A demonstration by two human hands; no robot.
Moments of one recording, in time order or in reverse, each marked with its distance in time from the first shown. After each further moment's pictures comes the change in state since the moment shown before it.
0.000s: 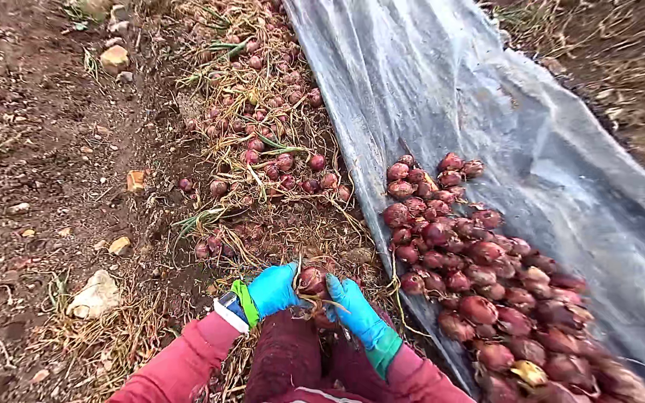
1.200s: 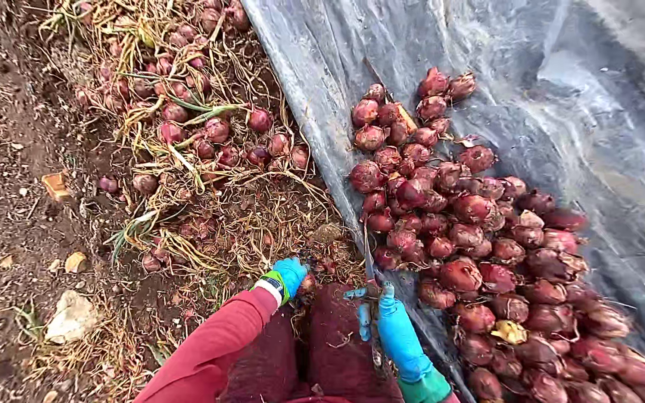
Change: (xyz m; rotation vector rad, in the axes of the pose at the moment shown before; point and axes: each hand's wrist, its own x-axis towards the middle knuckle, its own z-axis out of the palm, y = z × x) left_hand 0.214 -0.005 0.172 0.568 -0.461 0.088; right_hand -0.035 0.109 -0.116 0.506 0.383 0.285
